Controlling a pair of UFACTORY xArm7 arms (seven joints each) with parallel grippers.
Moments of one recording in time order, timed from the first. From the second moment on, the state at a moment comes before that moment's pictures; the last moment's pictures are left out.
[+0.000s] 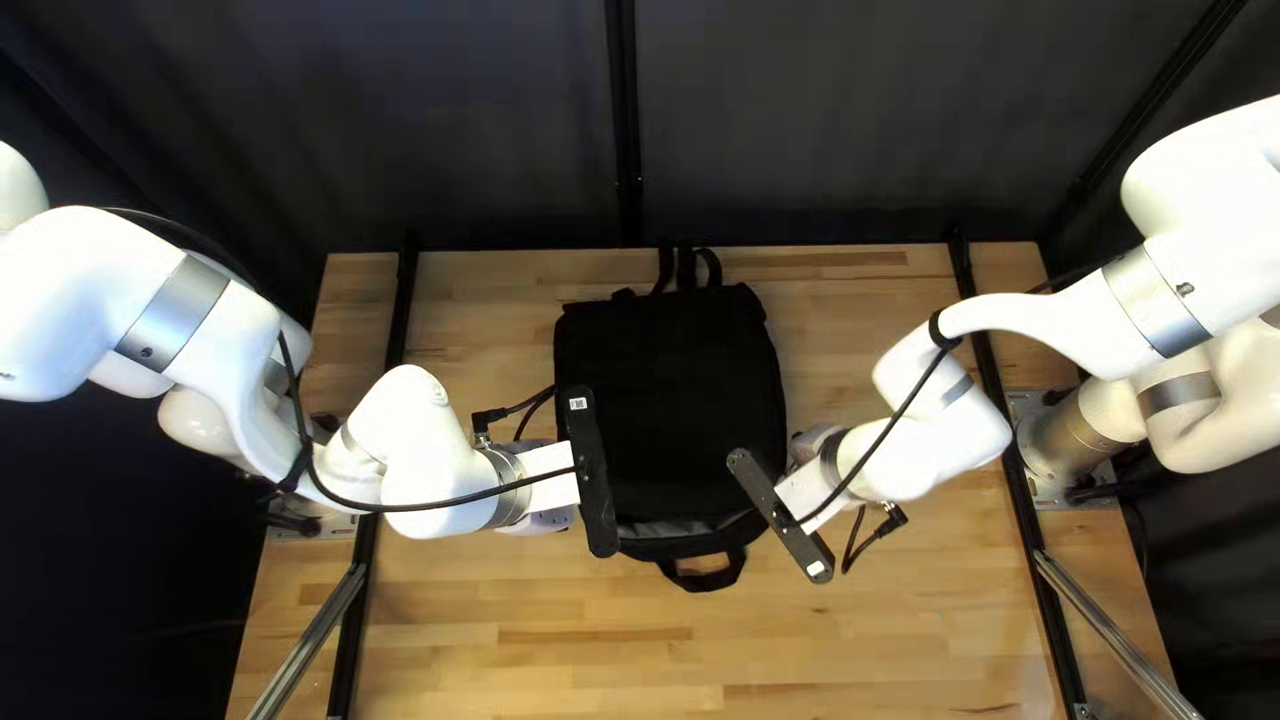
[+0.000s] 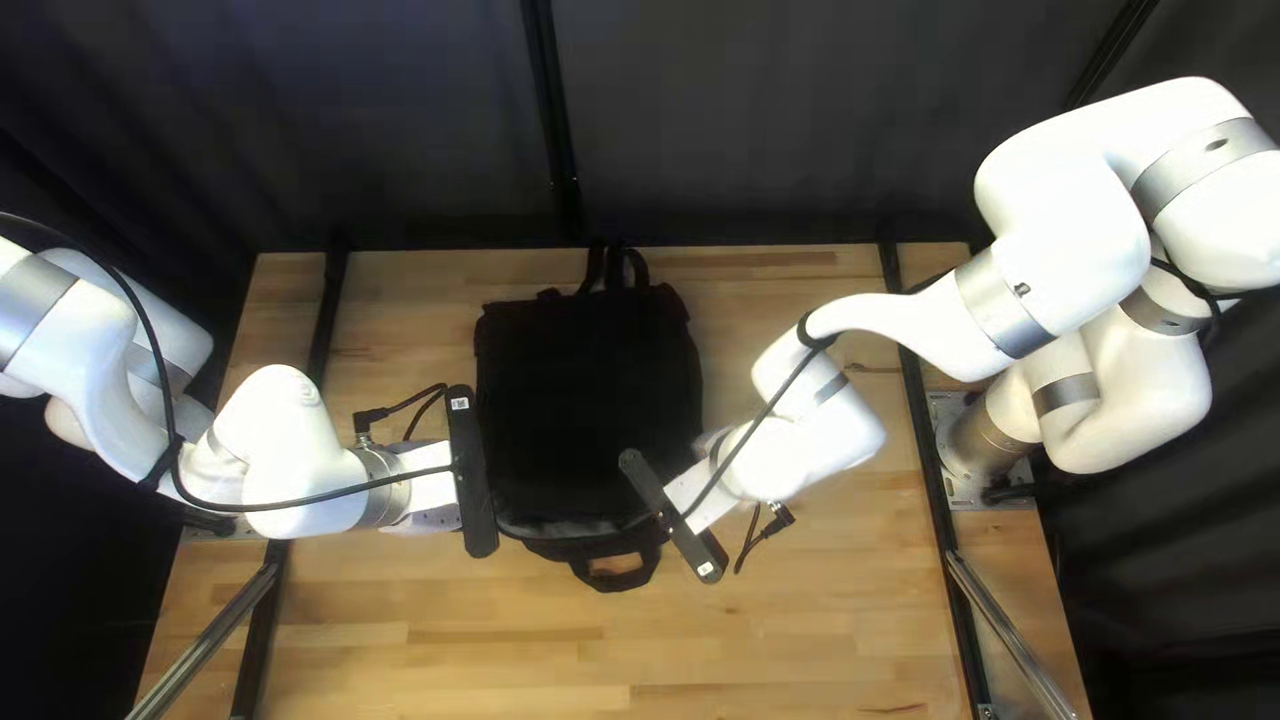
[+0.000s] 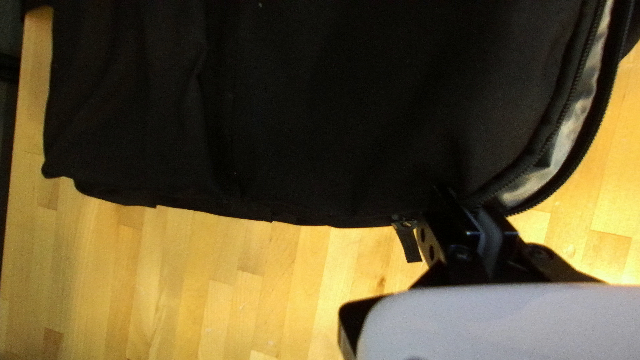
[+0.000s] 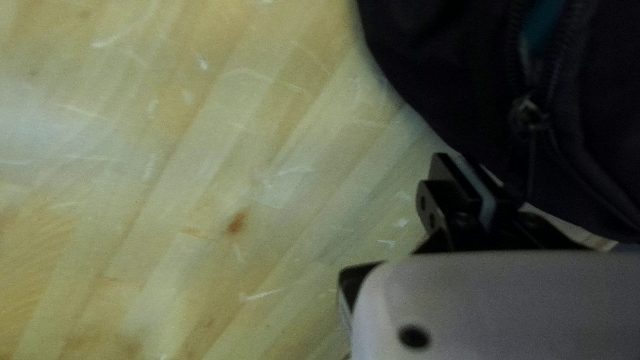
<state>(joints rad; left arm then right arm) -0.40 -0.32 0.04 0.46 0.72 0.66 -1.02 -0.02 -0.04 0.22 0.65 -0.47 0.70 -0.08</state>
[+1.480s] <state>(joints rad) -0.40 -0.31 0.05 0.47 0.73 0.64 -1.02 -0.16 -0.06 0.03 0.63 -0.36 0.61 -0.49</state>
